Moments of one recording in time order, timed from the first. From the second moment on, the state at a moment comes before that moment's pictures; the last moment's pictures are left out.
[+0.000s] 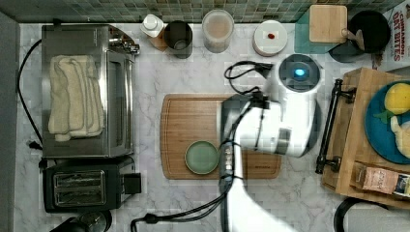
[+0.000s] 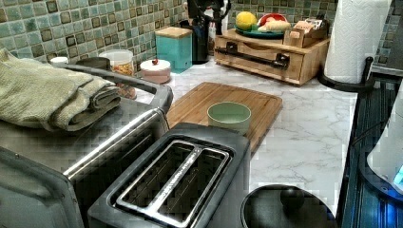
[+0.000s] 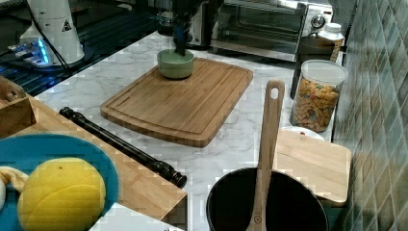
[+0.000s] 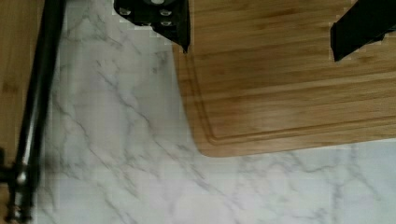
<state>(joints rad) -0.12 0.18 -0.12 -1.94 -0.09 0.47 -0.82</state>
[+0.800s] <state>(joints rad) -0.30 0.25 -0.20 -1.91 -0.10 0.64 -0.87</state>
